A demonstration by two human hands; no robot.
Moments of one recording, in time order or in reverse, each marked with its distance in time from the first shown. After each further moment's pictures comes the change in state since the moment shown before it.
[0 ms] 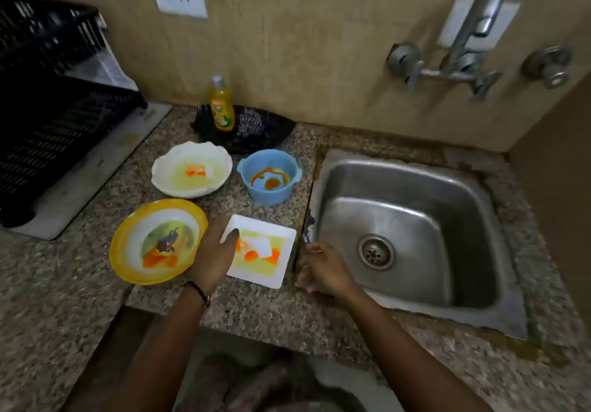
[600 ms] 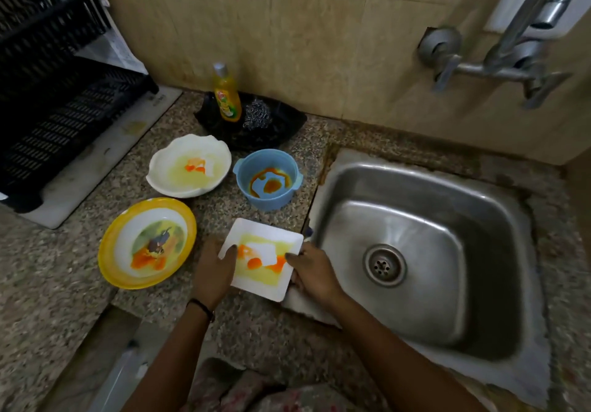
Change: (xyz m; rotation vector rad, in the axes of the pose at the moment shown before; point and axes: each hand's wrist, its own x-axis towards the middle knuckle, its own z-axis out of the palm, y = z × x) left_hand 0.004 0.013 0.045 0.090 0.170 -0.231; right_hand 0.039 -0.026 -0.017 -0.081 -0.164 -0.021
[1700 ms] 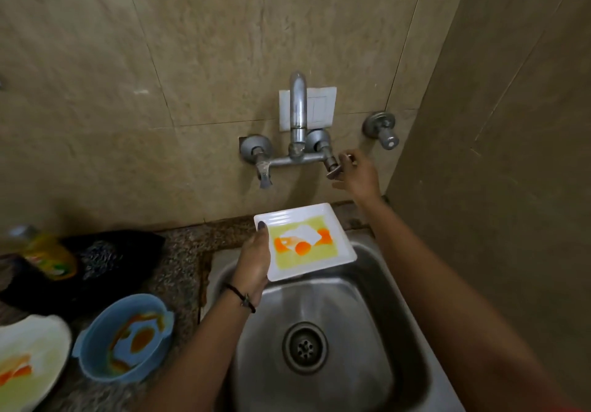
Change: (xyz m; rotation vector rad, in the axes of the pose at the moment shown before) left_hand -0.012 0.261 0.189 -0.461 -0.728 0.083; right_hand 0.022 -0.185 -0.326 0.087 0.943 -0.432
